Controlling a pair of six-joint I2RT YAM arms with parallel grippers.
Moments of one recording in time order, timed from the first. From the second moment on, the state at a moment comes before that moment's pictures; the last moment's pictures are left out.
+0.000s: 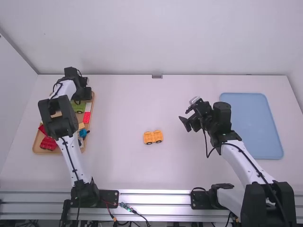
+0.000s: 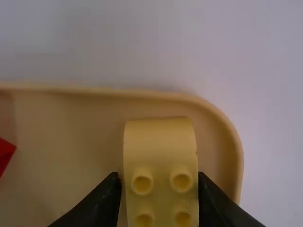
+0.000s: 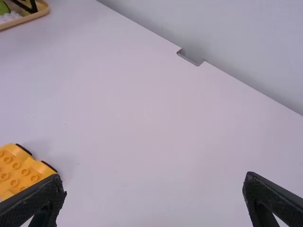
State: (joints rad) left arm 0.34 2.41 1.90 -0.67 0.09 0.21; right arm 0.11 1.25 0.60 0.07 -0.48 -0.43
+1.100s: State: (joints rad) left arm 0.30 2.41 2.23 -1.16 0.28 0.46; right arm 0.11 1.25 0.60 0.08 -0.48 -0.43
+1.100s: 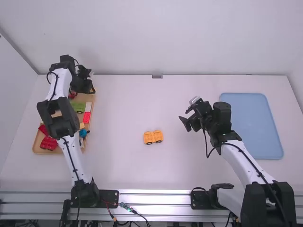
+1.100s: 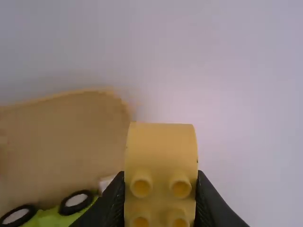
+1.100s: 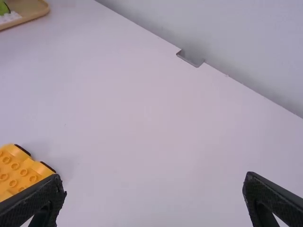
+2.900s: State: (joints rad) left arm -0.71 1.90 1.33 -0.52 0.25 0.77; right arm -0.28 1.05 0.59 -0.14 -0.52 -0.29
